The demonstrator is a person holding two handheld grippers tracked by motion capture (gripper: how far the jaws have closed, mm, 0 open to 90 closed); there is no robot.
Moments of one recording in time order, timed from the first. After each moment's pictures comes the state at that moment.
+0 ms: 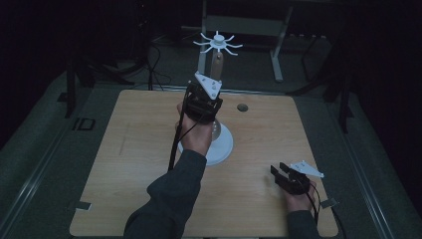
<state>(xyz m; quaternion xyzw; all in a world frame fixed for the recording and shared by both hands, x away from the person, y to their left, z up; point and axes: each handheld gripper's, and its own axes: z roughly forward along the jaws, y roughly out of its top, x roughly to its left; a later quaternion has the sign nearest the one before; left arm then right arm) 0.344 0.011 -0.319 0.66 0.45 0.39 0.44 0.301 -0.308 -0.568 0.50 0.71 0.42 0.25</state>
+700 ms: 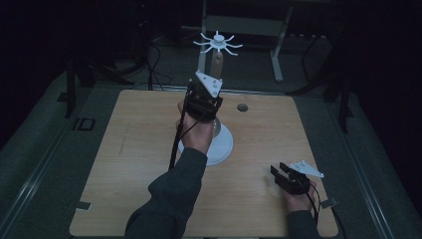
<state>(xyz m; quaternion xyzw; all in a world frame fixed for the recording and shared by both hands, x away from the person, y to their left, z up) 0.350 0.010 -0.320 0.67 0.46 0.40 0.43 0.301 -0.308 -0.568 0.50 0.71 0.42 0.25</state>
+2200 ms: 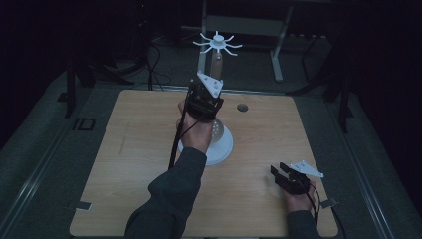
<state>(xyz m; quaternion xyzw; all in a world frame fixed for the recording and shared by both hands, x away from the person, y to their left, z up) 0.354 0.009 -0.324 0.68 0.44 0.39 0.43 0.301 -0.308 -0.568 0.50 0.71 0.42 0.25</state>
